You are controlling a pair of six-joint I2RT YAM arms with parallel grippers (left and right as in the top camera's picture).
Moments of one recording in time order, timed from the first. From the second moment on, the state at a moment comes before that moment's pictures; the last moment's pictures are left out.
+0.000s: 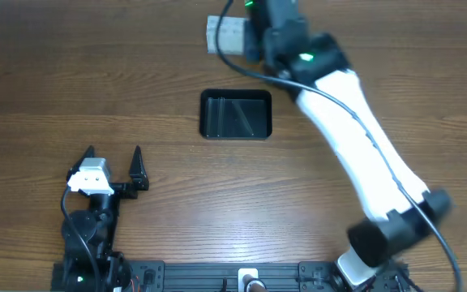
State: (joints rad) left arm -0.02 0.01 0.01 -0.07 0.01 -0.12; right arm 0.50 1.81 1.86 -0.88 0.30 0.34
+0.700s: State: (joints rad) left arm -0.02 0.01 0.01 -0.07 0.01 -0.12; right arm 0.50 2.16 1.85 -1.04 0.17 0.51
